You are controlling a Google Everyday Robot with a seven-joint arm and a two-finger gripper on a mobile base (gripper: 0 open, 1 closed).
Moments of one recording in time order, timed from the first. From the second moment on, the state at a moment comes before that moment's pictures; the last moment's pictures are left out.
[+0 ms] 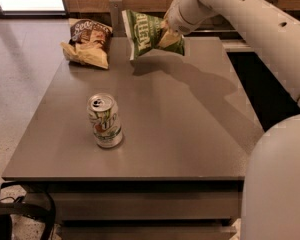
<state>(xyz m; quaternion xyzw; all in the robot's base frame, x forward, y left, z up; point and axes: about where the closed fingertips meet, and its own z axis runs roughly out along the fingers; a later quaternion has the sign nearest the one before) 0.795 -0.057 0.915 -0.65 0.64 -0.08 0.40</state>
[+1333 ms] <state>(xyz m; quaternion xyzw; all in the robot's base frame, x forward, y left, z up) 0.810 -0.027 0.905 -0.65 0.63 -0.09 0.41</state>
